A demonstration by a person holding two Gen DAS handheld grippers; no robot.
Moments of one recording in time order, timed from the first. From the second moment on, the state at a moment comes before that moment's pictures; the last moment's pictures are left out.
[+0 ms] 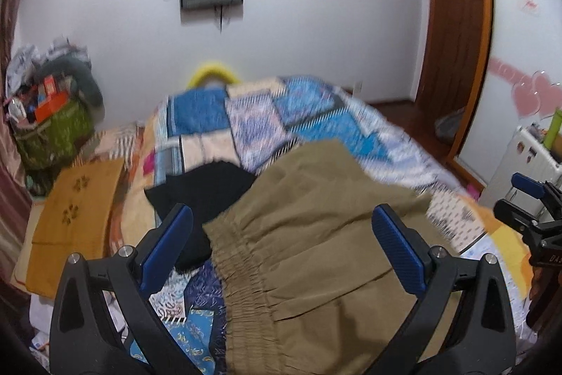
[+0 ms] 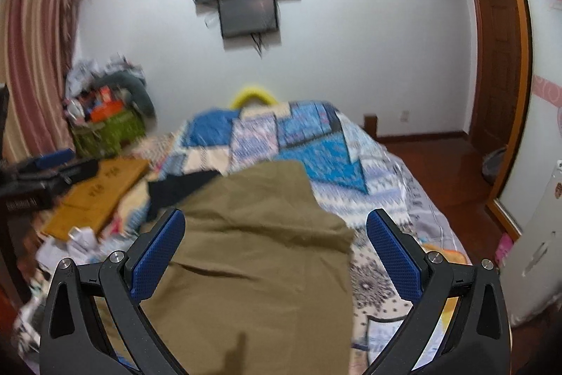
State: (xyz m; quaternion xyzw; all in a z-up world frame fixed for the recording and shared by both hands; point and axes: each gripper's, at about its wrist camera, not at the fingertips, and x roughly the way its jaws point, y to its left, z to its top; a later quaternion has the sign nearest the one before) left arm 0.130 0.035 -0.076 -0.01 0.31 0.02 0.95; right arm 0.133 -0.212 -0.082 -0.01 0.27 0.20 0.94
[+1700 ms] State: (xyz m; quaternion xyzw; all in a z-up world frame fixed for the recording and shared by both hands) left arm 0.223 0.114 -0.224 0.03 0.53 0.03 0.85; right arm 0.261 -0.268 -0.219 0.00 0.50 0.17 0.85
